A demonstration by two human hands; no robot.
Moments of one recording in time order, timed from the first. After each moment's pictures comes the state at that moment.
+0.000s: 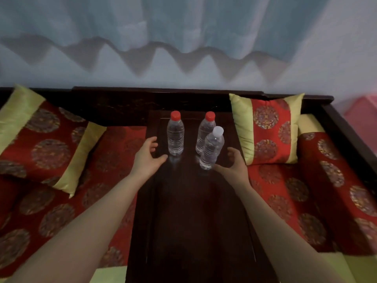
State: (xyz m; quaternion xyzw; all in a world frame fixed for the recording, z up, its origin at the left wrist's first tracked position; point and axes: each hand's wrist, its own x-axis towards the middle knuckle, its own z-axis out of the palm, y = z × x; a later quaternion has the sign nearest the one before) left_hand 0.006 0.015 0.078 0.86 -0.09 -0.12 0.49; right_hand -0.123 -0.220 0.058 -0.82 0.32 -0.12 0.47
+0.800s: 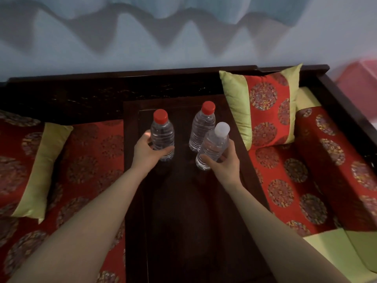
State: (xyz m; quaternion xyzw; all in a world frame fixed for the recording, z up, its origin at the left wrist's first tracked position) left_hand 0.101 -0.043 -0.020 0.80 -0.13 -0.18 0.57; right_hand -0.063 -0.221 -0.012 -0.75 0.31 -0.22 0.55
